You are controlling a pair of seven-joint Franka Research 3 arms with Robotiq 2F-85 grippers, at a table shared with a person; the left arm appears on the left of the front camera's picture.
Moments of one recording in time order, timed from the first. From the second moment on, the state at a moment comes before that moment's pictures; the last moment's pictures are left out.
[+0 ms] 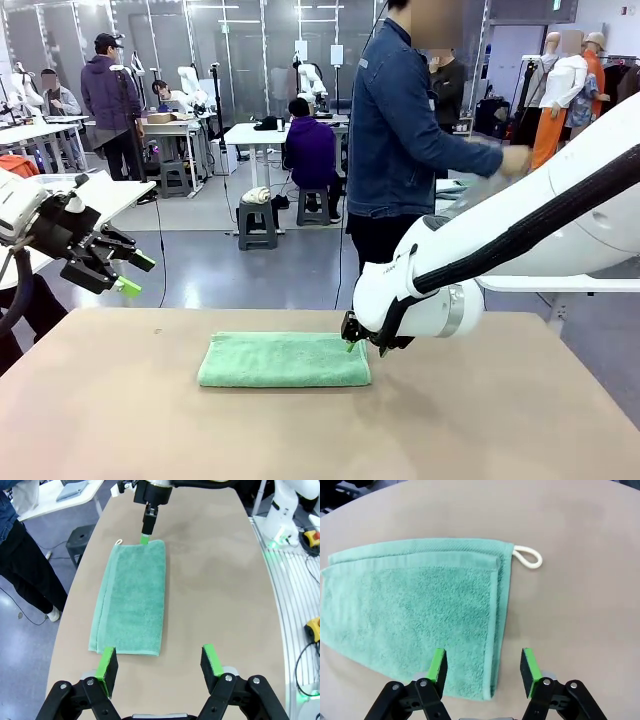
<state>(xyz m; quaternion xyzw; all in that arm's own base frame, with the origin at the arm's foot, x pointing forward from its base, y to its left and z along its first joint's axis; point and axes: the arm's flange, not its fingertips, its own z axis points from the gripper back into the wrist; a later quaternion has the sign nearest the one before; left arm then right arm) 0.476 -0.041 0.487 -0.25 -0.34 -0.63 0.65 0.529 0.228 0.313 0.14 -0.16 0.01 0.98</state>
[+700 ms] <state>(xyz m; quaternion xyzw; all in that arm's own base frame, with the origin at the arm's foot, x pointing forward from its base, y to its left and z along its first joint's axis) 0.476 -0.041 0.487 -0.25 -0.34 -0.63 0.65 0.551 0.258 0.299 0.09 -0.16 -0.01 0.98</state>
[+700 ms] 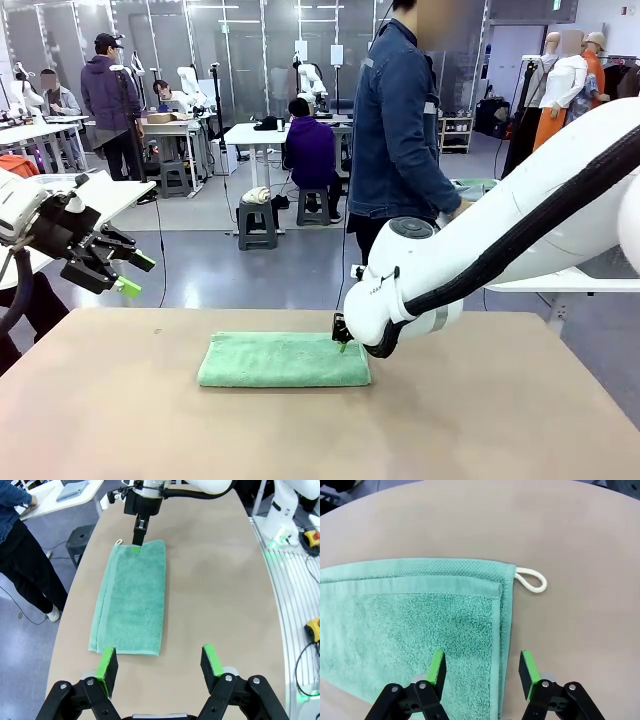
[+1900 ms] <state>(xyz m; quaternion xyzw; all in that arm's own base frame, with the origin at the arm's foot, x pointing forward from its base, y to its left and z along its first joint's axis) 0.476 -0.041 0.487 -0.25 -0.34 -0.63 0.65 0.562 0.275 0.288 0.04 -0.16 -0.02 0.99</state>
